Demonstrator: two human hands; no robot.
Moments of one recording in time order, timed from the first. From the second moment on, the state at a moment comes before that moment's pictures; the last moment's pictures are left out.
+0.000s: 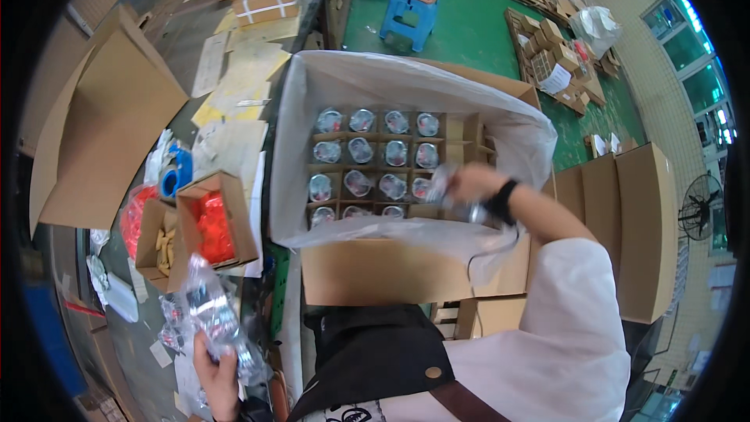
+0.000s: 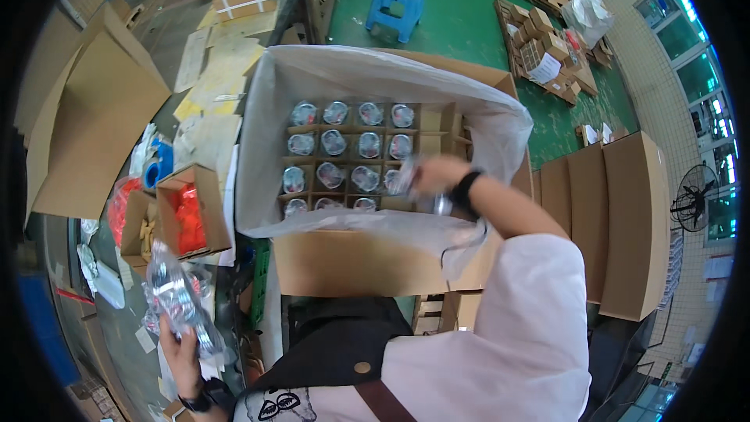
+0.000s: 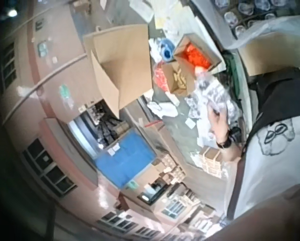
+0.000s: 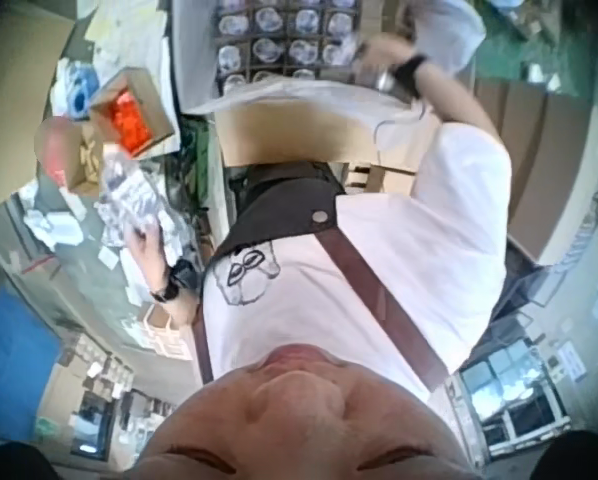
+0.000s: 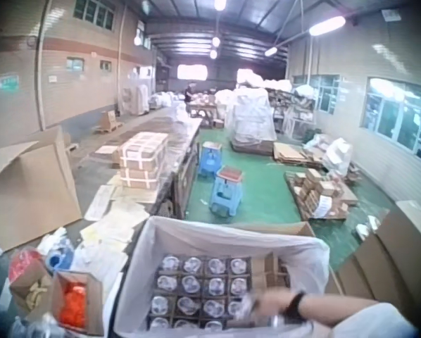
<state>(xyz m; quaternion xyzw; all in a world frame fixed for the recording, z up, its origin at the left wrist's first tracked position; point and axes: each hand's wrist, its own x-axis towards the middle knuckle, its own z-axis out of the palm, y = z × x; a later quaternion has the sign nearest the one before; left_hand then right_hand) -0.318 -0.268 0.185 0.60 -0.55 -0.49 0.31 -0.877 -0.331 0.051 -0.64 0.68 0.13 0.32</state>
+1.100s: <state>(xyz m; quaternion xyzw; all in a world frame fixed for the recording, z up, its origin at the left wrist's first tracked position) -0.566 -0.309 0.009 0.24 -0.78 -0.51 -0.27 -0.880 -0.368 -0.035 -0.13 0.86 -0.40 0.30</state>
